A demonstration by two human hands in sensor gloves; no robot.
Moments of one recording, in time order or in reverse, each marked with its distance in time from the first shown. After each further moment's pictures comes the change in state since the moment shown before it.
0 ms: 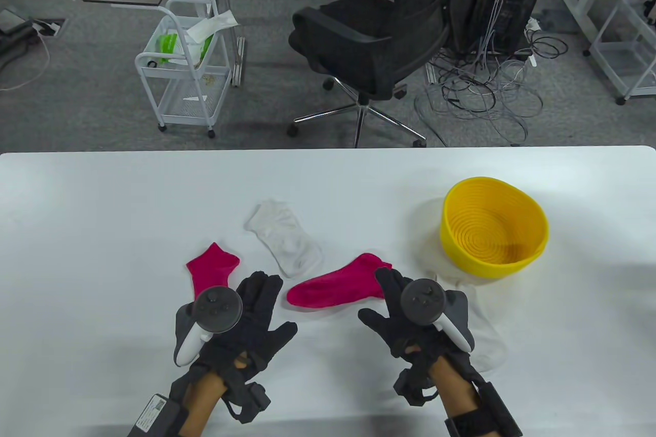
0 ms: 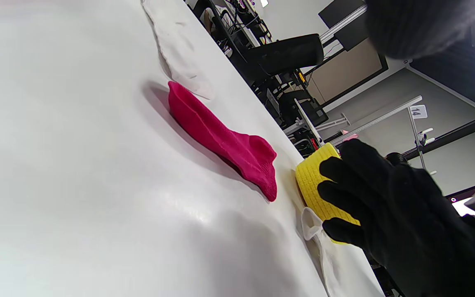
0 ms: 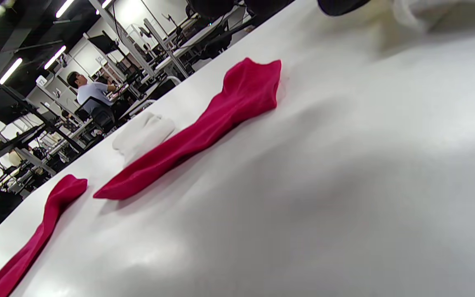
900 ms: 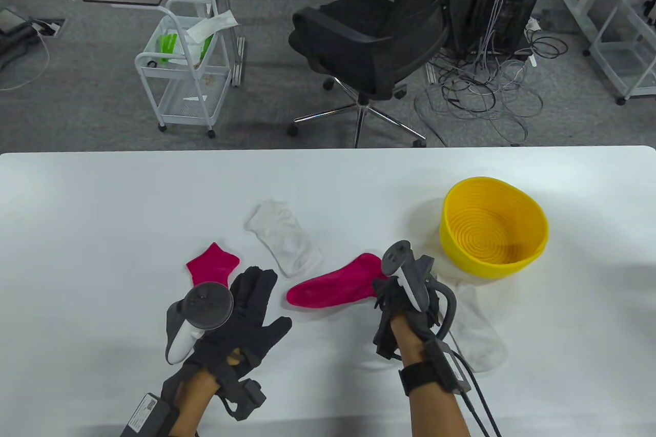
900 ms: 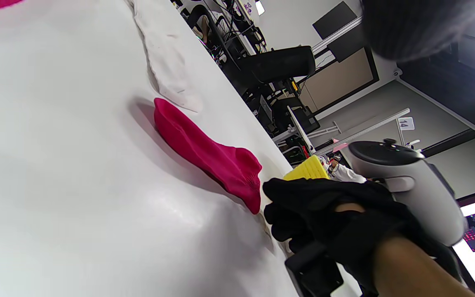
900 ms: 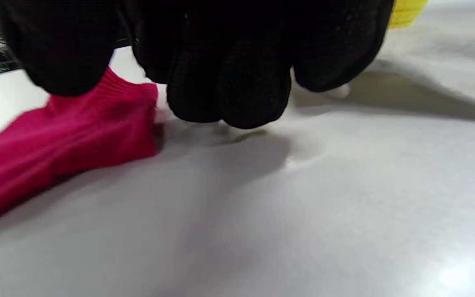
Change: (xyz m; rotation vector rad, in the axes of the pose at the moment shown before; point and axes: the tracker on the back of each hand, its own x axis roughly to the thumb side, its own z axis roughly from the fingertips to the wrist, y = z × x) left_hand 0.003 0.015 0.005 0.020 -0.021 0.040; right_hand 0.005 0.013 -0.076 -0.151 0.635 0.332
